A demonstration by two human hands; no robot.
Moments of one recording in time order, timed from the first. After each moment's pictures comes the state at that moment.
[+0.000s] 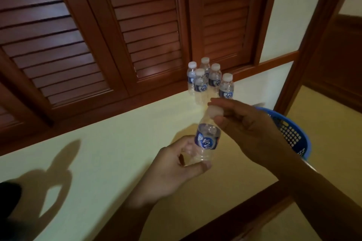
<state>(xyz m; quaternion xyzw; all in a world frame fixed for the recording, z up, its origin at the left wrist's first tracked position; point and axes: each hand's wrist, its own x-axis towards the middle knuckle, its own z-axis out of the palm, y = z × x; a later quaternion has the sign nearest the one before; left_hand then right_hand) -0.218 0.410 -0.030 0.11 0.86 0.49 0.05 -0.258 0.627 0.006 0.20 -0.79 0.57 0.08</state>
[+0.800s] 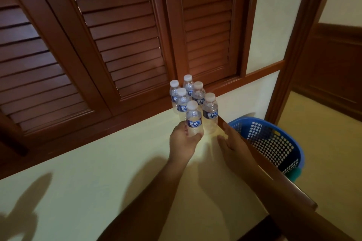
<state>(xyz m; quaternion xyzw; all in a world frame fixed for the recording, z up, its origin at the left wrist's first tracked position) -0.417 0.490 -0.121 -0.04 0.85 0.51 -0.10 -0.368 0.665 -0.112 0.06 -0.86 0.50 0.08</state>
